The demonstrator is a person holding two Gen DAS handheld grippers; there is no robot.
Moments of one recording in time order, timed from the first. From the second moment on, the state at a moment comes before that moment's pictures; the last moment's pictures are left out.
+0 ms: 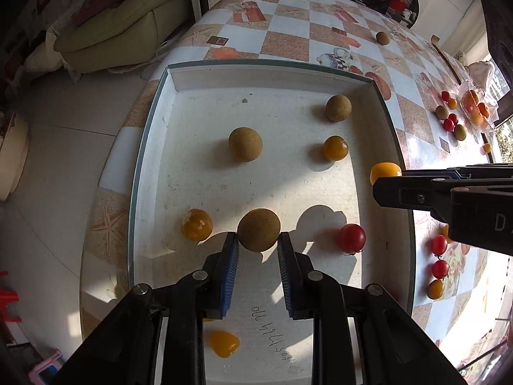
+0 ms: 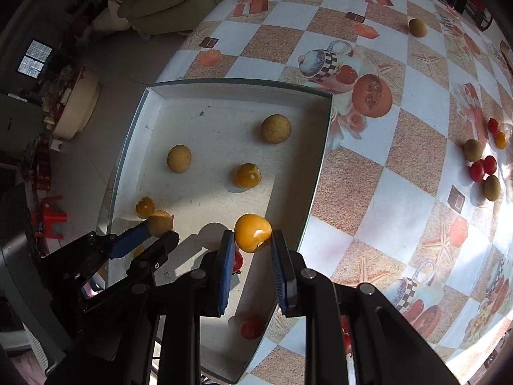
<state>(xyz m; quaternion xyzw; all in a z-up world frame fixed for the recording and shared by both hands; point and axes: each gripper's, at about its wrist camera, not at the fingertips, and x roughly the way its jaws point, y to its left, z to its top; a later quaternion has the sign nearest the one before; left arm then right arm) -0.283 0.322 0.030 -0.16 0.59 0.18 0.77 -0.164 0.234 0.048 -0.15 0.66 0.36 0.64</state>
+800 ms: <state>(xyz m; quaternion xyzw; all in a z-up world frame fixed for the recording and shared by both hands) -0.281 0.312 0.016 -0.15 0.61 0.17 0.76 -0.174 0.279 0.008 -0.20 0.67 0.35 0.62</state>
